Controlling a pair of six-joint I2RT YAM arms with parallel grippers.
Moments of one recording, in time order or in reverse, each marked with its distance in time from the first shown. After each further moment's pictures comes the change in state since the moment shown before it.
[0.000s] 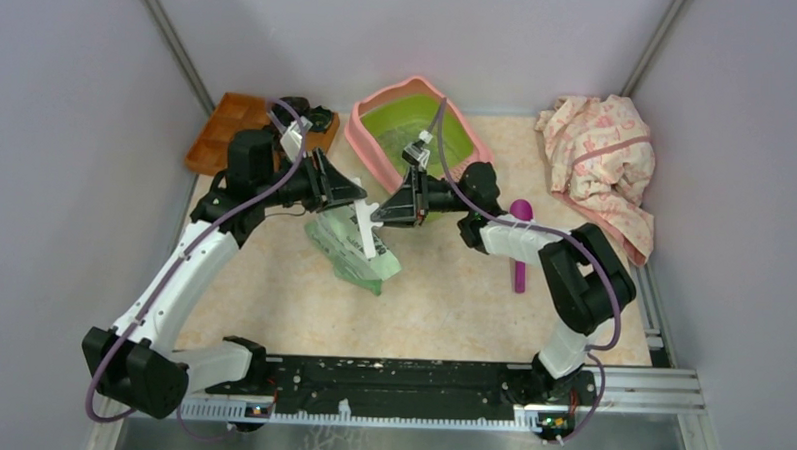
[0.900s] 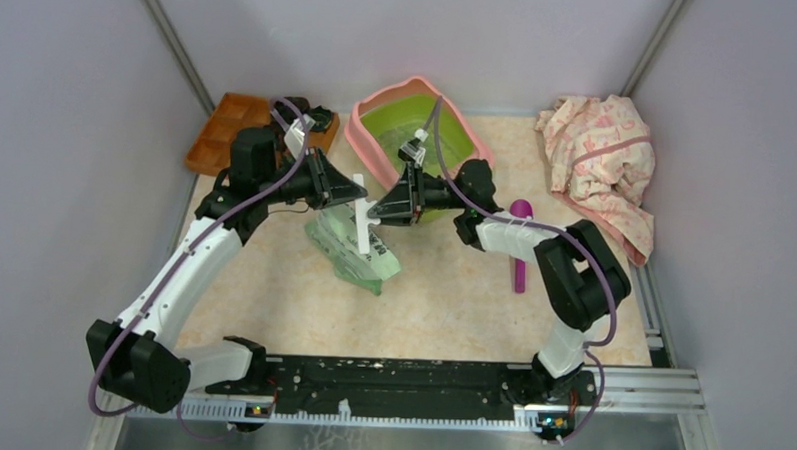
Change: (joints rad) left arm 0.002 0.027 -0.008 0.059 0.034 -0.028; right arm 0.005 0.026 0.028 -0.003 0.001 0.047
